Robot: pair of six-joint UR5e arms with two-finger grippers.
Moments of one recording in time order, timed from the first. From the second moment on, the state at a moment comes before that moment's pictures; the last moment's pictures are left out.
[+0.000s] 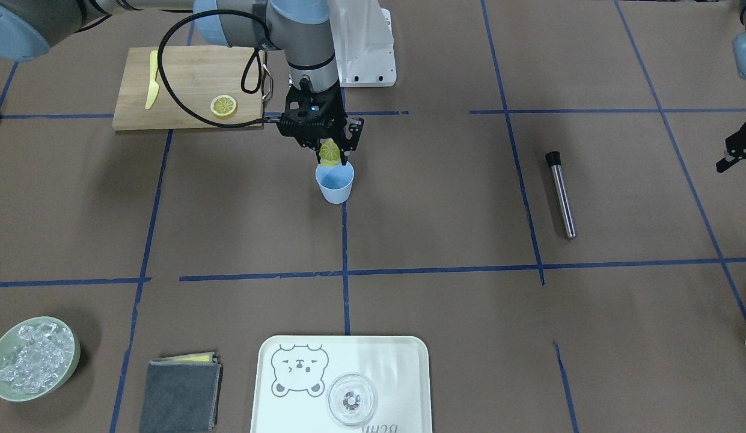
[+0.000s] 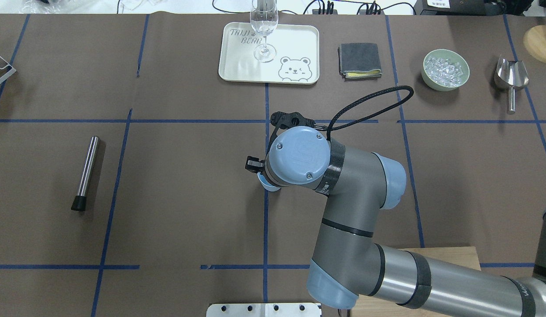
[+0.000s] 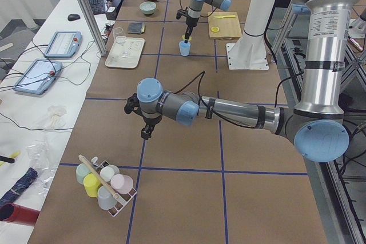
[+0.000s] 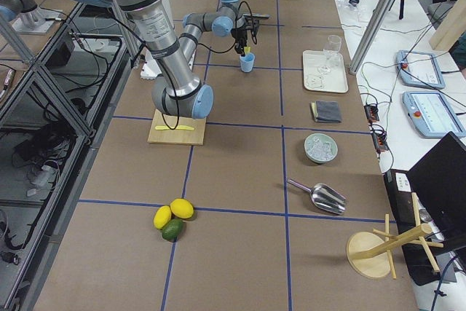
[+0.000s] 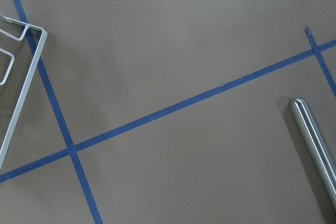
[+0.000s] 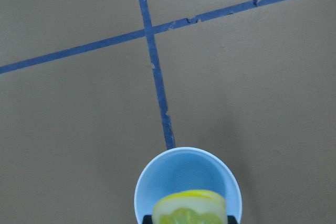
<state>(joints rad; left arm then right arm) -1.41 -1.58 -1.70 -1.80 -2.44 0.01 0.40 -0.86 1.76 -1.57 1.65 1.53</state>
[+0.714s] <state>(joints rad) -1.41 -1.58 -1.70 -1.80 -2.44 0.01 0.41 -0.85 1.73 -1.57 1.65 1.52</state>
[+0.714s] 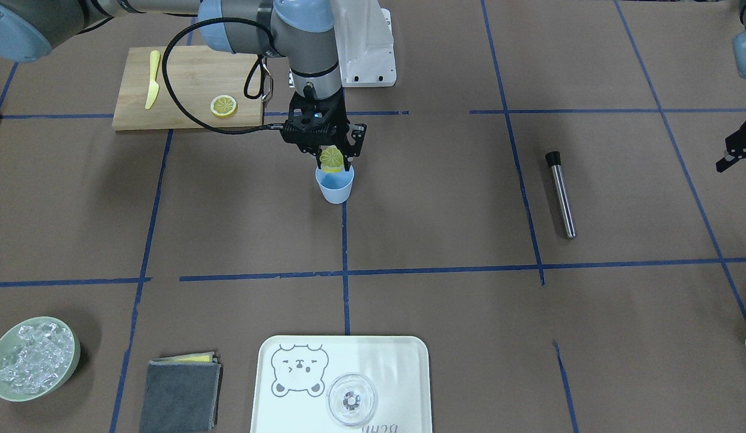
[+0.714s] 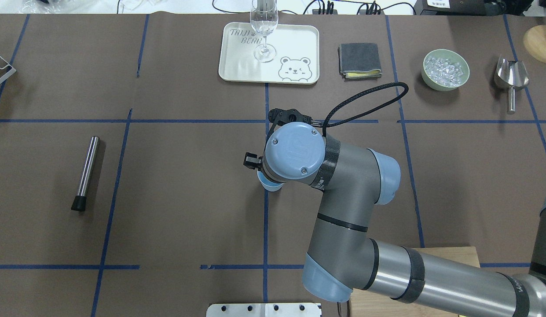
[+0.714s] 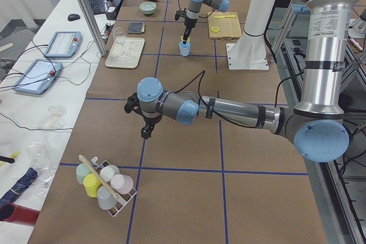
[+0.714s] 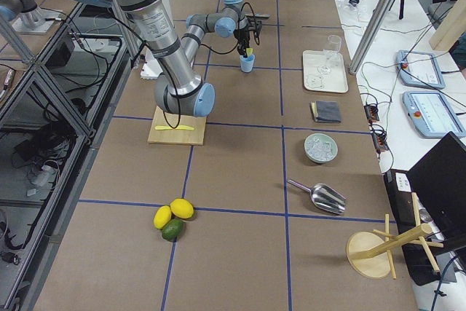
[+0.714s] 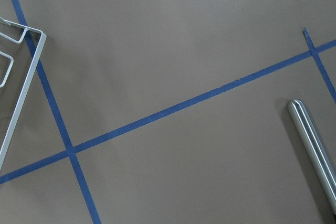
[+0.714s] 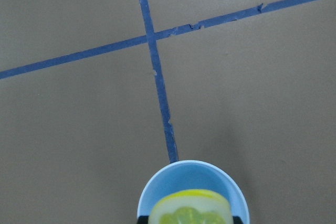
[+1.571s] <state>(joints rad) -1.41 -1.58 -1.71 -1.80 -2.44 0.01 0.41 -0.85 1.73 -1.57 1.65 1.52</state>
